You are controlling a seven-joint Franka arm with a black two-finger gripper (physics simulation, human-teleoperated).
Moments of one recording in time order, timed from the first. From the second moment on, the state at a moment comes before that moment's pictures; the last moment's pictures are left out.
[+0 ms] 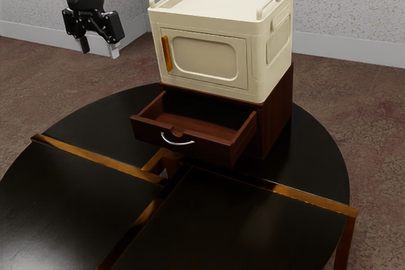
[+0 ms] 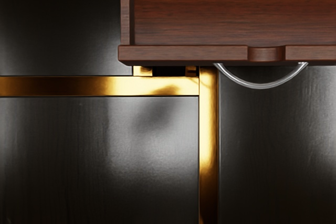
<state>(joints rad) 0.33 0.05 -0.30 -1.38 0.00 1.40 0.04</state>
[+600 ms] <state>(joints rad) 0.33 -0.14 -0.34 -1.14 0.03 1.05 -0.18</state>
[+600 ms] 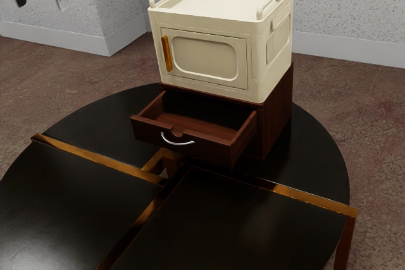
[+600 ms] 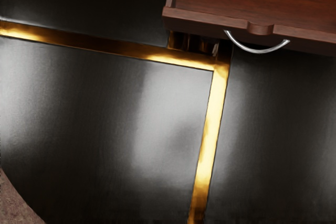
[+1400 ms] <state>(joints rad) 0.15 -0.78 -0.09 -2.67 -0.05 1.78 -0.09</state>
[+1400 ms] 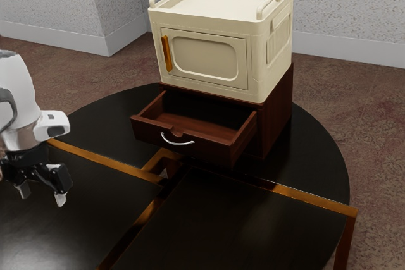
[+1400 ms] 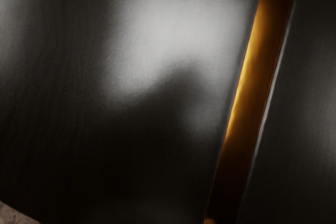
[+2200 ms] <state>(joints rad) 0.15 -0.26 -0.24 -2.27 -0.03 1.95 -0.06</state>
